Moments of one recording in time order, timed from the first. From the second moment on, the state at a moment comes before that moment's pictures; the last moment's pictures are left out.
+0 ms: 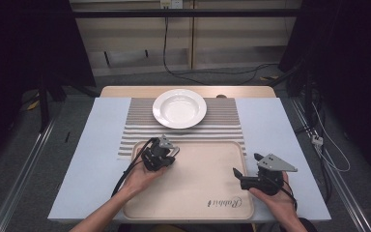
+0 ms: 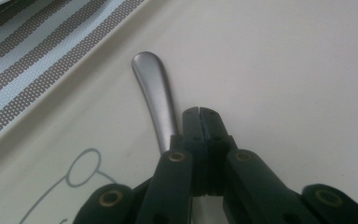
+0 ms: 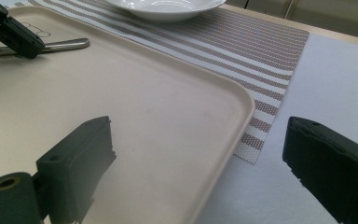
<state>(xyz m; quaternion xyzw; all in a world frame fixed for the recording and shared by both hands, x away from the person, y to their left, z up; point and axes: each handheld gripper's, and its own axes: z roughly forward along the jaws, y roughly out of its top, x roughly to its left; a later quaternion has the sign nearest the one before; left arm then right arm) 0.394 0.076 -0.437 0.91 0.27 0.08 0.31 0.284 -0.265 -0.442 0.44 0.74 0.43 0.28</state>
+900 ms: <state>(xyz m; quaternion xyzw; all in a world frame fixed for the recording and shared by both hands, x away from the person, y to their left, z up) 0.407 0.102 -0.429 0.91 0.30 0.06 0.26 0.285 -0.265 -0.443 0.44 0.74 0.43 0.28</state>
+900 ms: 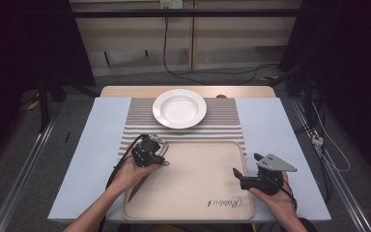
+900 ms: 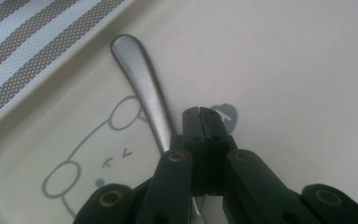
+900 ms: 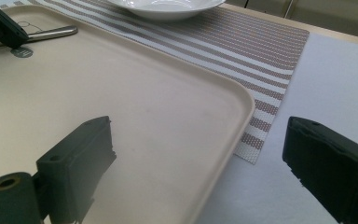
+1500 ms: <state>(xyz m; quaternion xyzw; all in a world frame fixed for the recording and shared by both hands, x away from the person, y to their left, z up) 0.409 0.109 -0.427 0.91 0.32 0.06 0.25 0.284 -0.265 -0.442 0.44 0.74 0.43 0.28</state>
